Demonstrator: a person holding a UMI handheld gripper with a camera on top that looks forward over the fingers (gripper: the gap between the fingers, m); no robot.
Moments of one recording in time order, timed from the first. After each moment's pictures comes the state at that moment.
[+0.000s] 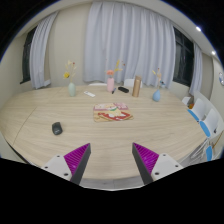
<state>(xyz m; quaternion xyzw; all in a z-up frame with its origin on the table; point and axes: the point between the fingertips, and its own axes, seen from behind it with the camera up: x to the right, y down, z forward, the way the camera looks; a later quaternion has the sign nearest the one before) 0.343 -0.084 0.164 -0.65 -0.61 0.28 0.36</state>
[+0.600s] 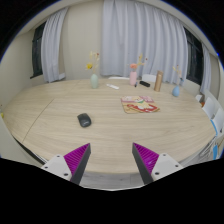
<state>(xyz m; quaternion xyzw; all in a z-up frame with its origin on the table) 0.356 -0.230 0.119 -0.63 -0.64 0.30 0.31</state>
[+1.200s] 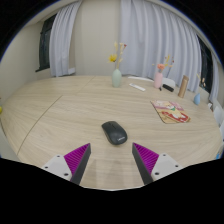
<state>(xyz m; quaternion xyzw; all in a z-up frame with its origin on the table) 0.229 -0.375 0.045 -0.60 -0.67 0.31 0.31</state>
